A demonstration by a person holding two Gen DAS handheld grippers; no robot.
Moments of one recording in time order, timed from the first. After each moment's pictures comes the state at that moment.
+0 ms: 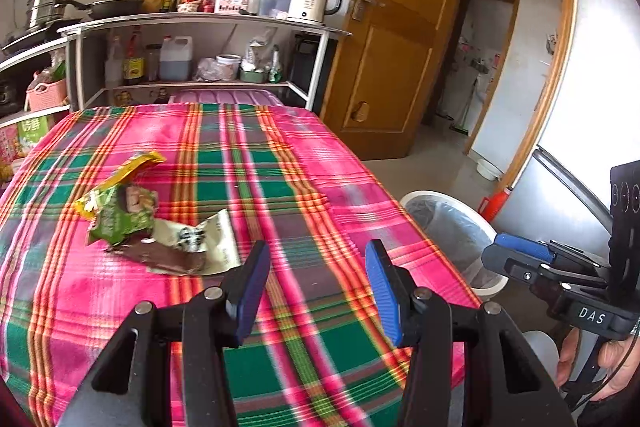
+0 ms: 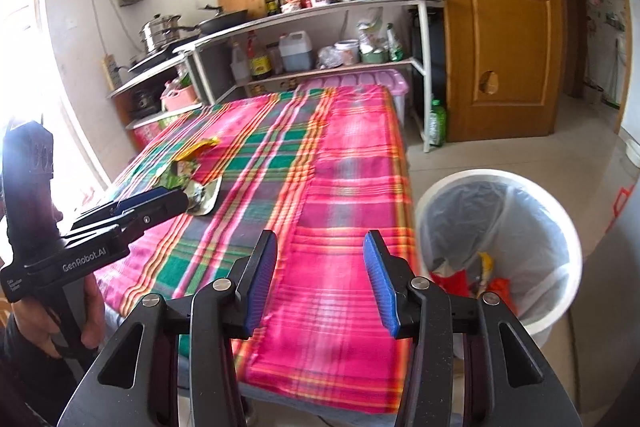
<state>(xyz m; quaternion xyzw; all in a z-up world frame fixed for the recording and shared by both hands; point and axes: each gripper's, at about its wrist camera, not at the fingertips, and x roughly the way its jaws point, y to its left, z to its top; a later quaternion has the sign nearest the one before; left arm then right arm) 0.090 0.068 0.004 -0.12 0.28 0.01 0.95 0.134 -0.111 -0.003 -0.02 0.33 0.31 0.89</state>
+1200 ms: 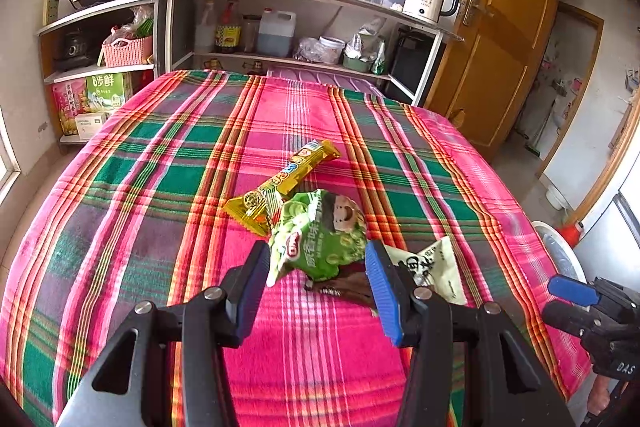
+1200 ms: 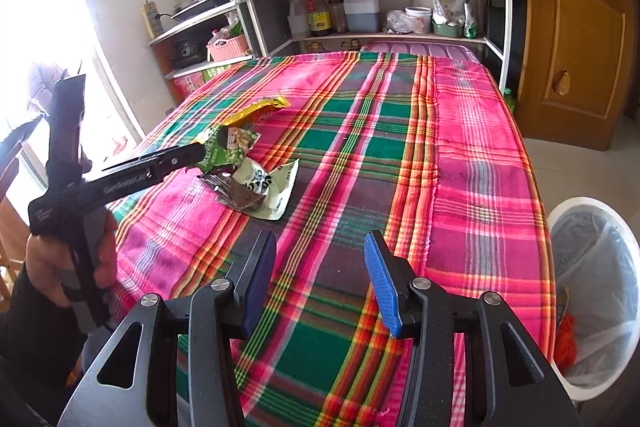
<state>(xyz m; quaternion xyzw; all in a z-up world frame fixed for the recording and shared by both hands) 0.105 0.212 -0.027 -0.16 0.32 0.14 0.92 0.168 0.002 -0.033 -0.07 0.38 0.39 0.84</state>
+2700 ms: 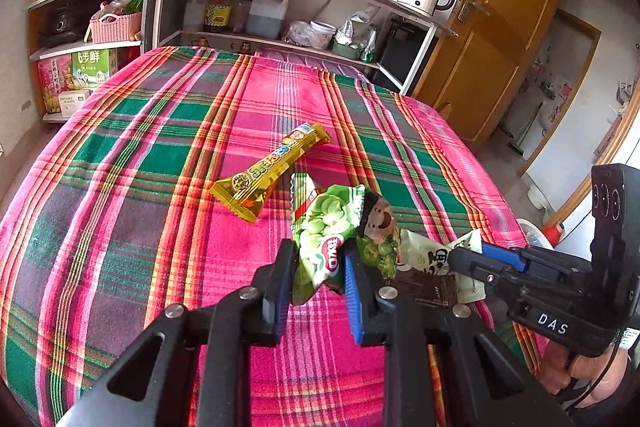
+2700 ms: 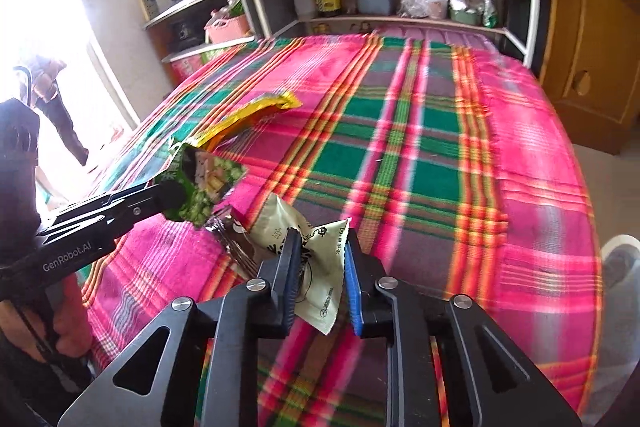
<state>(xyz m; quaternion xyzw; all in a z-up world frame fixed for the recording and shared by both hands) 0.103 0.216 -0.031 -0.20 0.33 0.10 0.92 0.200 0.060 -0.042 -0.09 0.40 0.39 0.83</state>
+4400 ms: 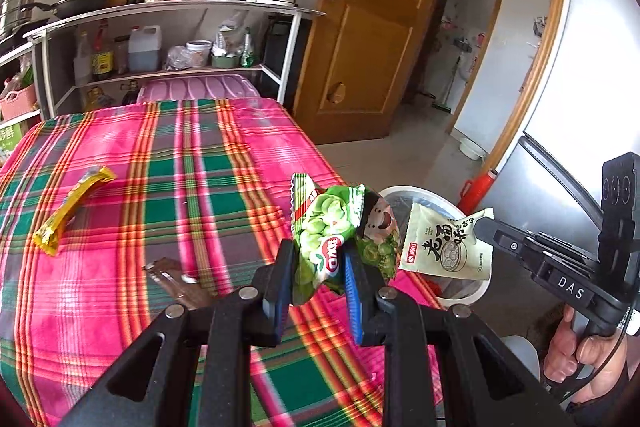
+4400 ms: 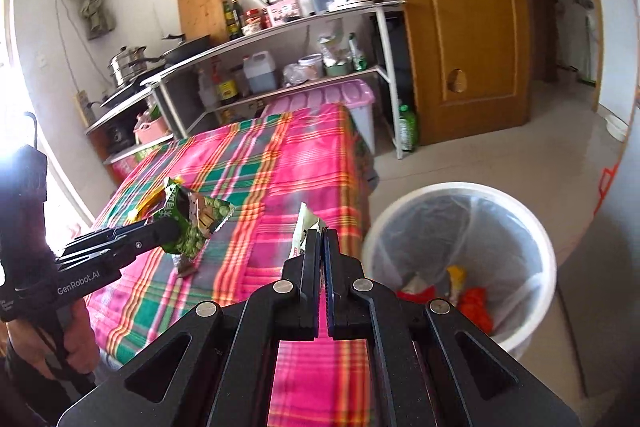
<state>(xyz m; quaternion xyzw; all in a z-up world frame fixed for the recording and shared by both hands) 0.144 0.036 0.026 -0.11 0.32 -0.04 0.94 0.168 -0.167 0.016 0.04 0.32 0.25 0.91</state>
